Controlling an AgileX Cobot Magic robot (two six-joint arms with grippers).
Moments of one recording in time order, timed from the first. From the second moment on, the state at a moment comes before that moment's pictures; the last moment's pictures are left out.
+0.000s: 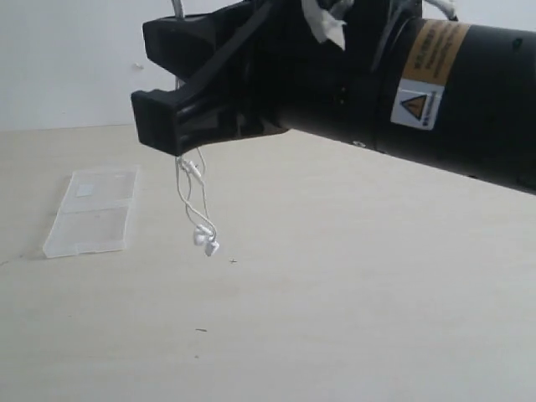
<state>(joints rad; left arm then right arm) -0.16 1.05 -1.76 -0.21 1.11 0.45 0.92 1.25 -0.84 -0.27 -0.29 0.38</state>
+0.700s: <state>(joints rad) -0.16 1.03 -1.51 -0.25 1.20 0.42 0.92 1.23 -0.97 -0.26 -0.18 0.37</state>
